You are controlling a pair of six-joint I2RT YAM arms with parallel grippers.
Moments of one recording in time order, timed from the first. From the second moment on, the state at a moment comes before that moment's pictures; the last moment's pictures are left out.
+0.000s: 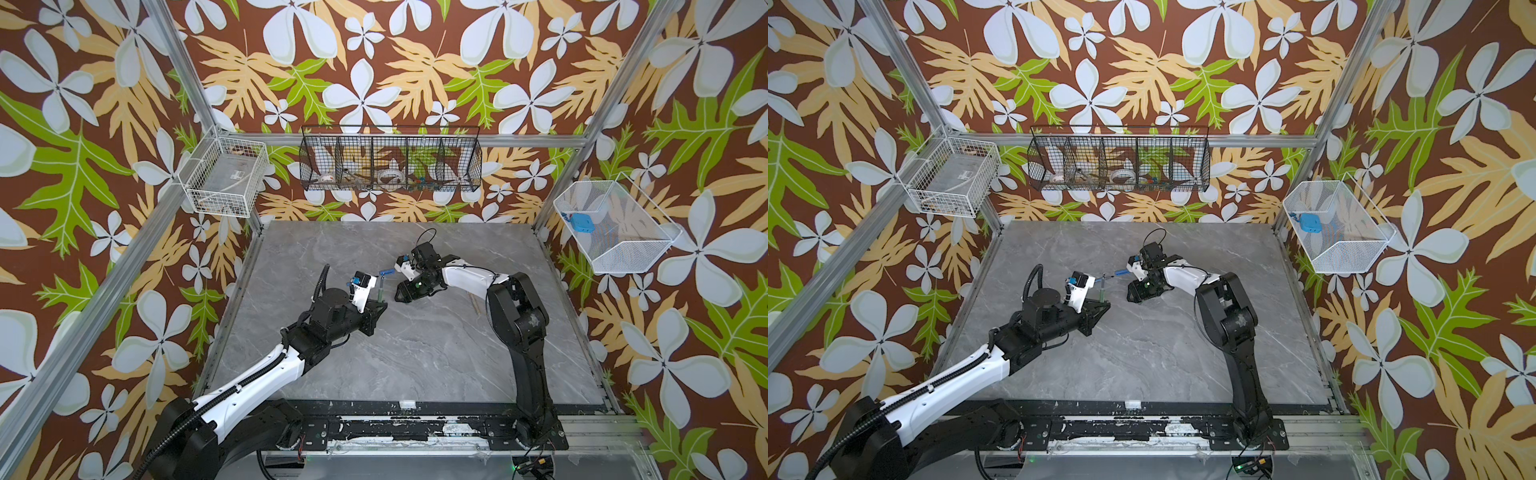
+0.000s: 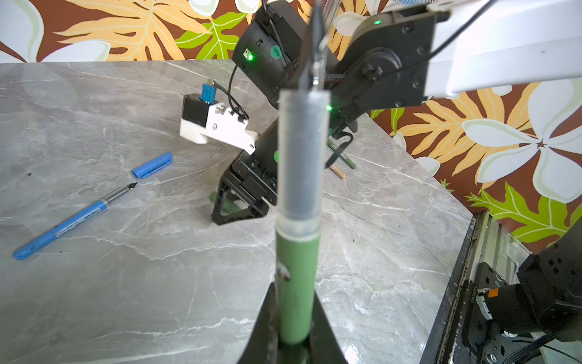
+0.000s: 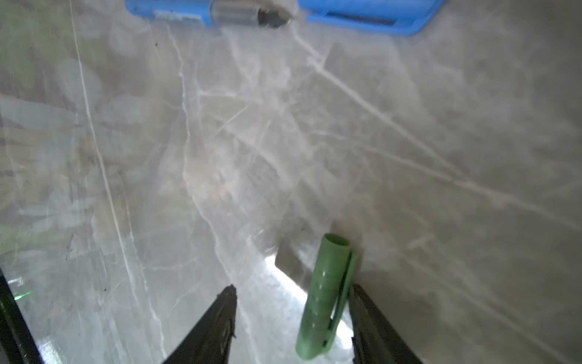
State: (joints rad) left arm -0.61 1.06 0.63 0.05 0.23 -0.28; right arm 0.51 2.17 1.59 -0.60 -0.40 0.05
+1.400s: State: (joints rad) left arm -0.61 1.02 0.62 0.02 0.19 -0.27; right arm 0.63 2.31 1.82 -0.66 -0.25 0.14
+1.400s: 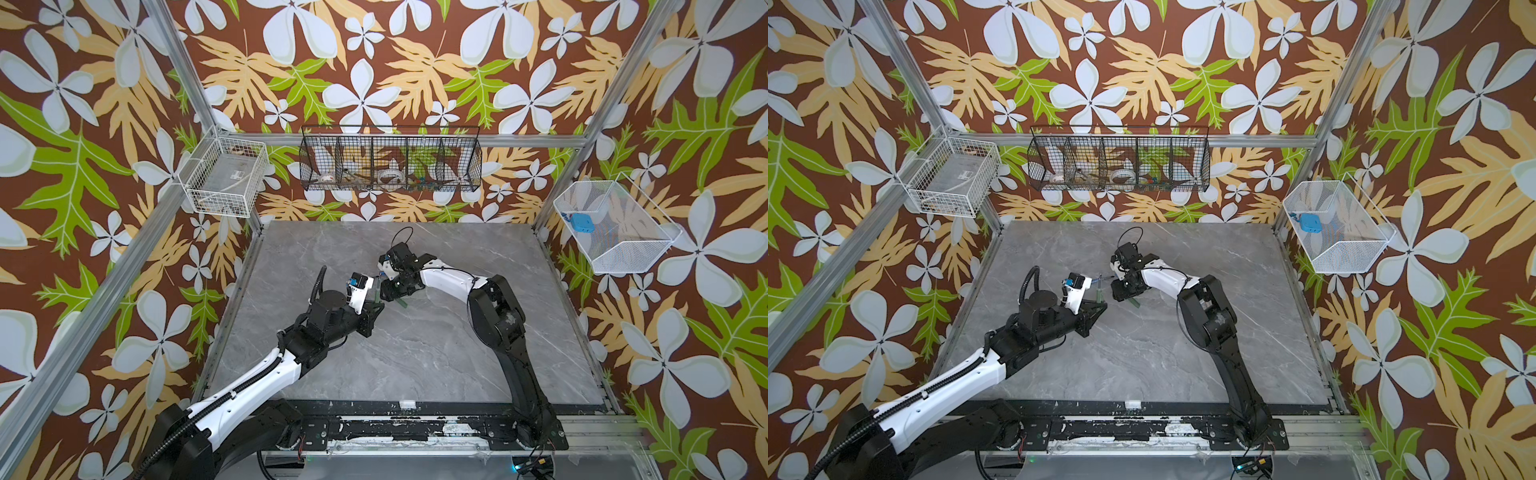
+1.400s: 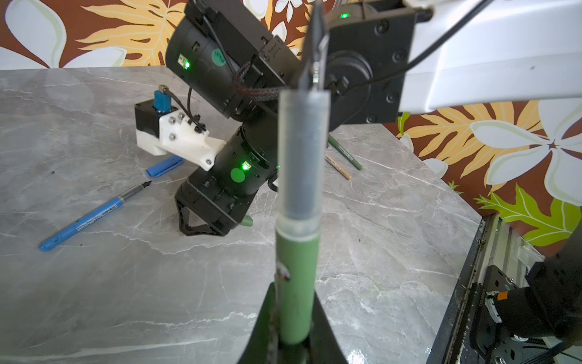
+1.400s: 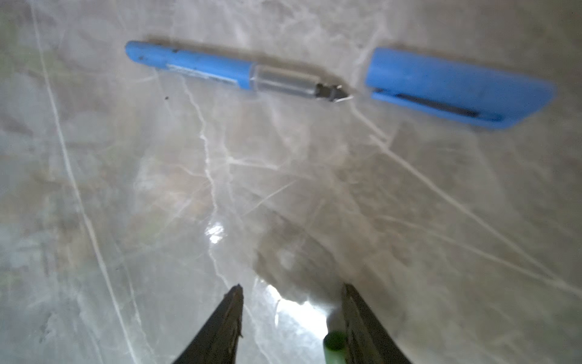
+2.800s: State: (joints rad) left arm -0.61 0.98 0.61 0.00 0.19 -0.27; right arm 0.63 2.18 1.66 -0.86 -0.02 -0.05
